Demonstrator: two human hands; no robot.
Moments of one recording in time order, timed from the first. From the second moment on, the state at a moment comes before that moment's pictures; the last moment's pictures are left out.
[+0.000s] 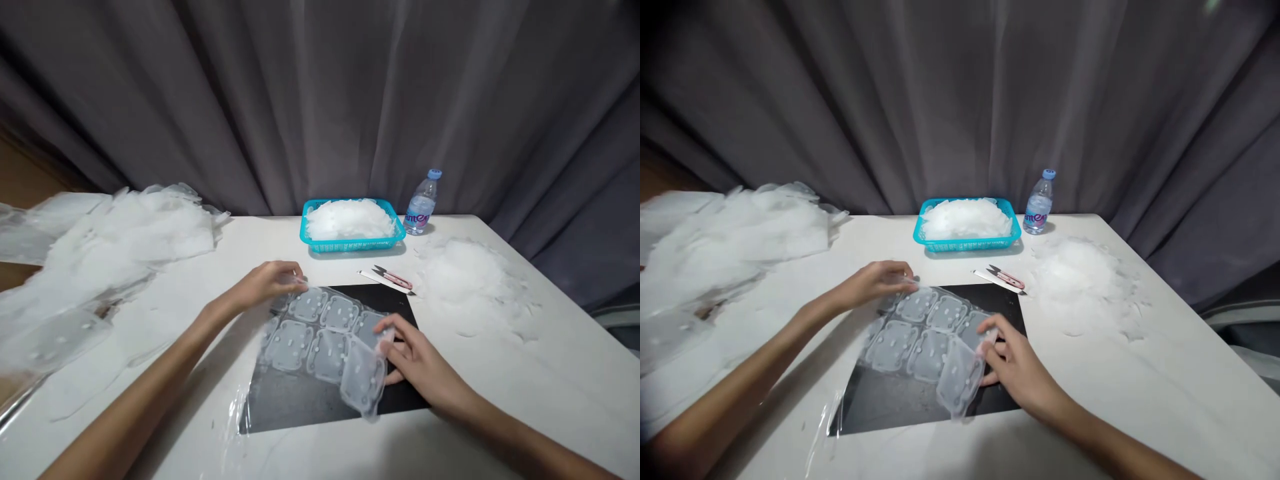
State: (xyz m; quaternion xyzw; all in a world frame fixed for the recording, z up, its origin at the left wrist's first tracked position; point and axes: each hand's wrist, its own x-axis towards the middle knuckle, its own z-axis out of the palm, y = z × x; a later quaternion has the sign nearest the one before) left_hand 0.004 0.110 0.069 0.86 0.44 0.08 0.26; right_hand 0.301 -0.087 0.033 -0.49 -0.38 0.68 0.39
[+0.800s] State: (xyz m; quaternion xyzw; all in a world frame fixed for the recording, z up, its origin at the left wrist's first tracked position) left_hand 0.046 0.015 0.016 0.91 0.38 0.09 0.10; right_hand 0.345 -0.016 0.056 -0.54 -0.75 0.27 0.27
